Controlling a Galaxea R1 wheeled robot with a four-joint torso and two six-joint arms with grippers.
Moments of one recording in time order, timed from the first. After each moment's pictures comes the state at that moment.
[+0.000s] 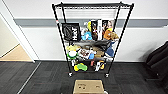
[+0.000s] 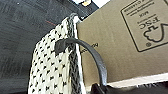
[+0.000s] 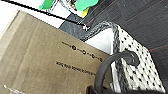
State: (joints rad) left arm 0.79 2.32 -1.50 -0.20 0.06 -0.26; right arm -0.84 2.37 -1.55 0.45 0.09 0.06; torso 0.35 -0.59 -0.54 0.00
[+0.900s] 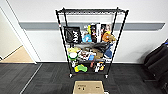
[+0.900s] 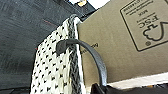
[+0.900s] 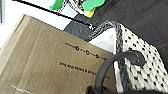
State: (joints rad) left arm 0.81 2.32 -1.49 -0.20 0.04 -0.26; right arm -0.85 2.33 -1.47 0.45 0.12 0.06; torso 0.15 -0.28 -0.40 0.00
